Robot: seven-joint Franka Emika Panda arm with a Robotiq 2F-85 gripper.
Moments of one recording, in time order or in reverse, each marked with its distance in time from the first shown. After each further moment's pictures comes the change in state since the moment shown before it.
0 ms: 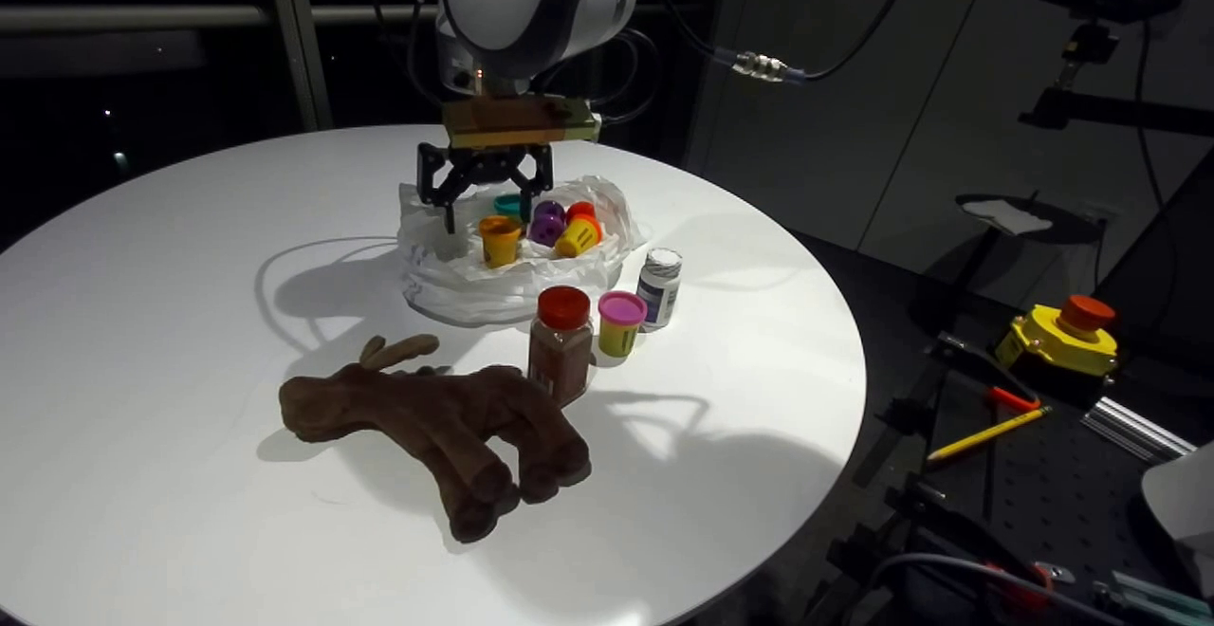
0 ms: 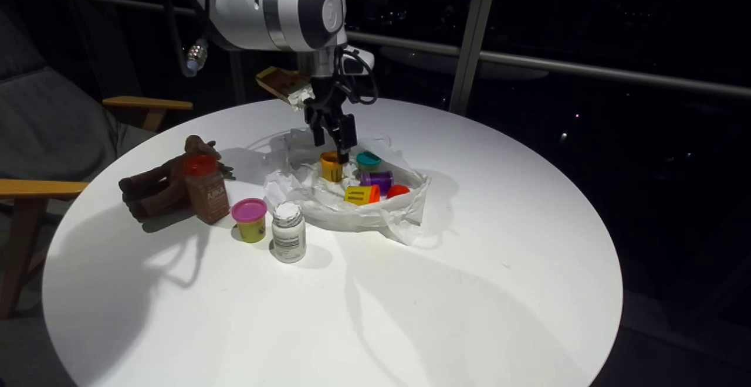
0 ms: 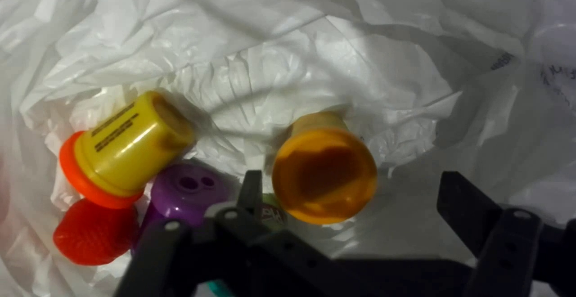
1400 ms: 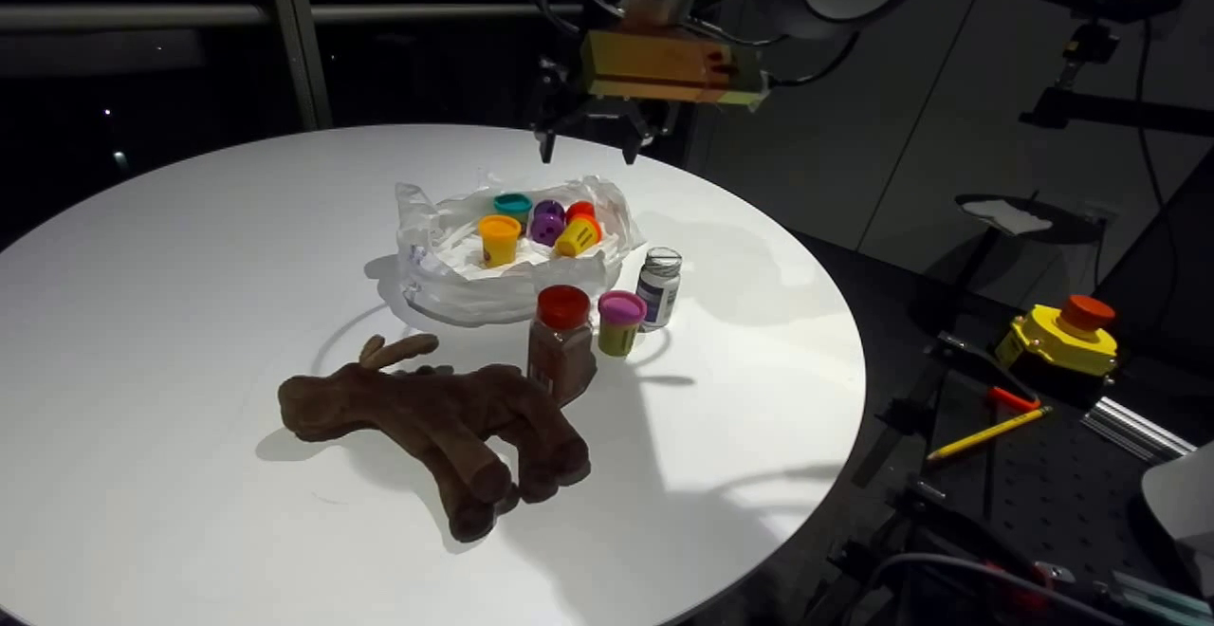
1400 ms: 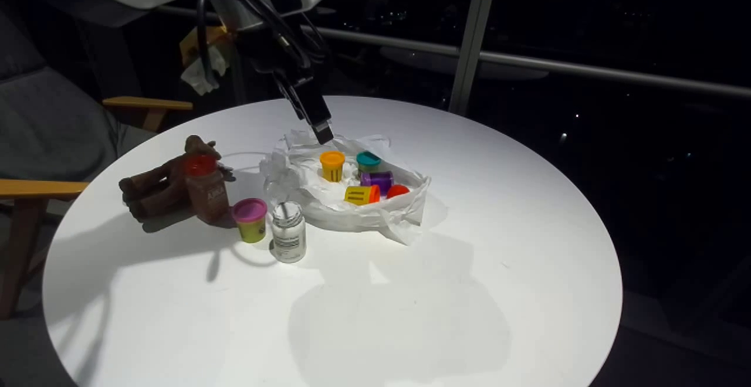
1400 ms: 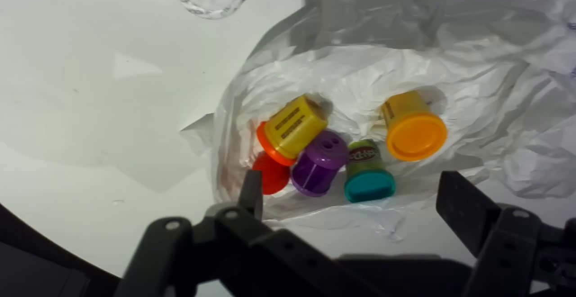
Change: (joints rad) arm 0.044 -0.563 -0.076 -0.719 -0.537 0.354 0.605
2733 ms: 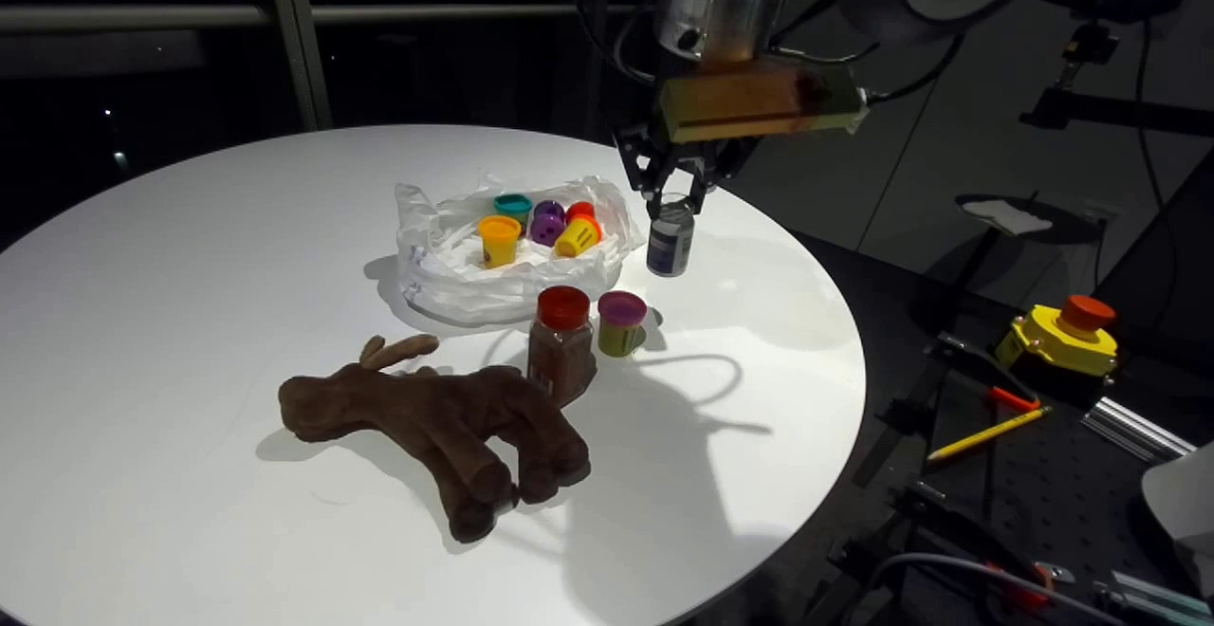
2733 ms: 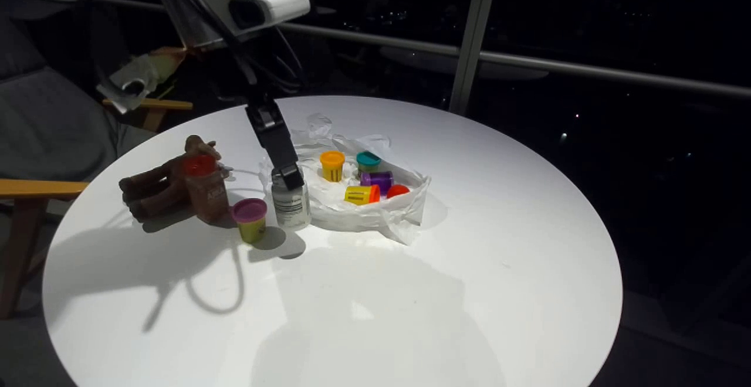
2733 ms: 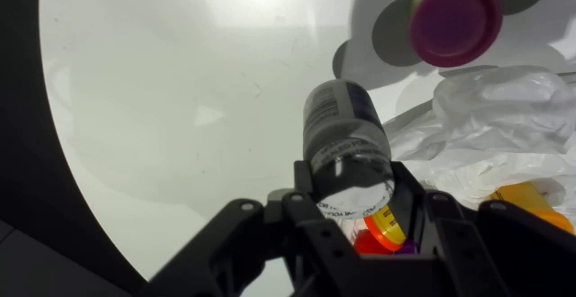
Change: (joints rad) arm 0.012 -0.113 -0.002 -0.177 0.032 -0.163 0.037
